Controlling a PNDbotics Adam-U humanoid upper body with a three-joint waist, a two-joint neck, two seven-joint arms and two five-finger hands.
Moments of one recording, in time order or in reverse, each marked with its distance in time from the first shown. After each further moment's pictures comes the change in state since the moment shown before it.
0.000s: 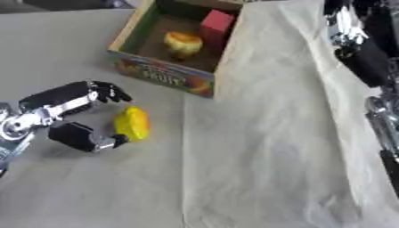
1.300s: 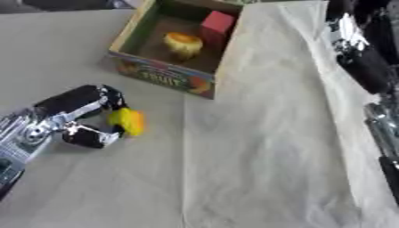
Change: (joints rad) left arm -0.012 -0.042 -0.003 0.018 -0.086 -0.038 0.110; right arm 0.025 0.008 -0.003 0.000 -0.013 -0.002 -0.009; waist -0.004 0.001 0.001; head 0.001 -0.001
